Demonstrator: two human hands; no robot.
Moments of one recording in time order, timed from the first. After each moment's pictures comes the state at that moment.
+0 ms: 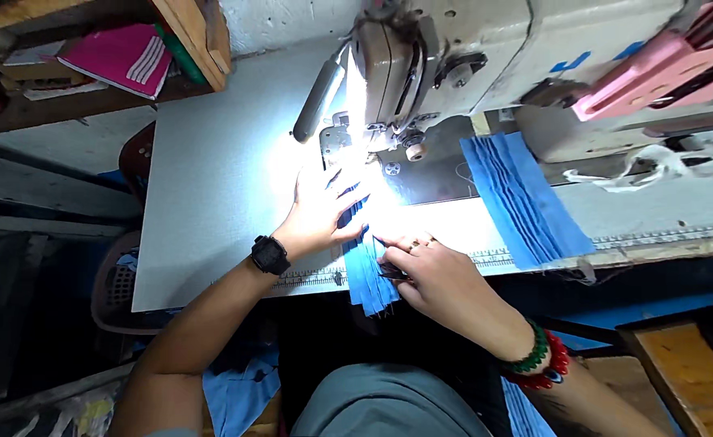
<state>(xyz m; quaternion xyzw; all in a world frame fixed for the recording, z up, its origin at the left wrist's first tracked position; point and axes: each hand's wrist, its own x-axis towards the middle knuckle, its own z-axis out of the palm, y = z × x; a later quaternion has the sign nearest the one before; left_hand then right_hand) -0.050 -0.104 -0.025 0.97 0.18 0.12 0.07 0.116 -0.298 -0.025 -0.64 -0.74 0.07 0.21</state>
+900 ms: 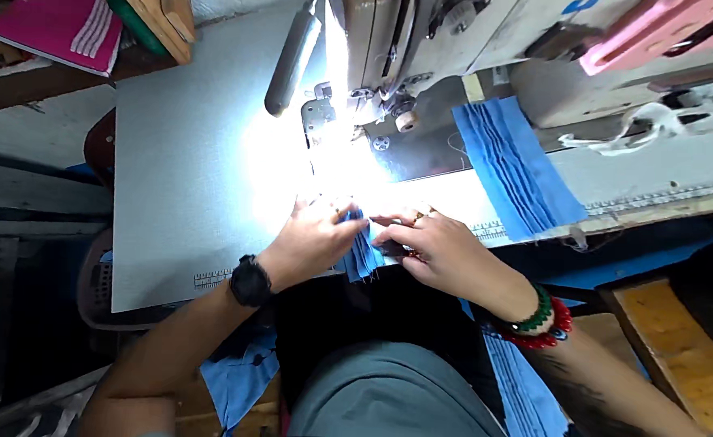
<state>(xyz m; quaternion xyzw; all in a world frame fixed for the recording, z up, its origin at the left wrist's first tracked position) -0.069 -0.152 -0.018 0.98 0.09 0.15 0.11 0.140 -0.297 -0.036 -0.59 -0.75 0.13 0.27</state>
